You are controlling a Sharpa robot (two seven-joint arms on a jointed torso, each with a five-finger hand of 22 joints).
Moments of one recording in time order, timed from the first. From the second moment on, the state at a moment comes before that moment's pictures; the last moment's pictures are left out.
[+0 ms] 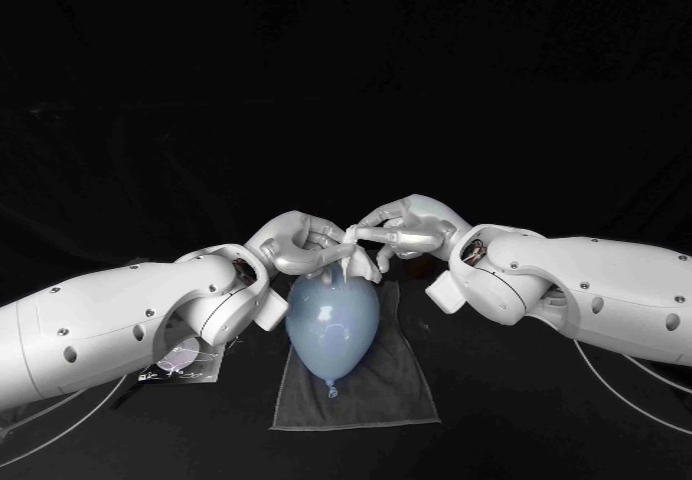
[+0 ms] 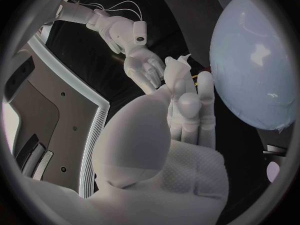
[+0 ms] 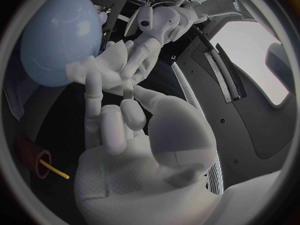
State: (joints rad) left arm 1.25 -0.84 -0.08 1.66 -0.54 -0.35 0.12; left_hand 1.58 0.02 0.36 0.29 0.04 0.89 0.12 0.50 0.39 1.13 0.05 0.46 0.37 1.29 -0.01 1.13 0.97 0.17 1.02 0.08 0.87 0.56; right arm 1.35 -0.77 -0.16 1.63 -0.48 -0.35 0.13; right_hand 1.14 -0.06 0.56 0.03 0.05 0.89 0.13 0.43 0.38 1.35 0.04 1.20 1.17 1.40 -0.02 1.41 1.22 0.16 1.09 0.09 0.55 0.91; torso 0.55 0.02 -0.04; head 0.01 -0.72
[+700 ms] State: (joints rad) left arm 1.25 -0.84 -0.08 1.66 -0.53 -0.28 0.12; left_hand 1.49 0.04 0.40 0.29 0.04 0.88 0.13 0.46 0.37 1.13 0.06 0.41 0.33 1.27 0.00 1.13 0.97 0.17 1.01 0.09 0.87 0.56; right arm 1.35 -0.77 -0.16 1.63 -0.47 -0.34 0.13; right_hand 1.24 -0.01 0.56 -0.01 0.05 0.91 0.12 0.40 0.38 1.35 0.04 1.20 1.18 1.40 -0.02 1.41 1.23 0.17 1.09 0.09 0.54 0.90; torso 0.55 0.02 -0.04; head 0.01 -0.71
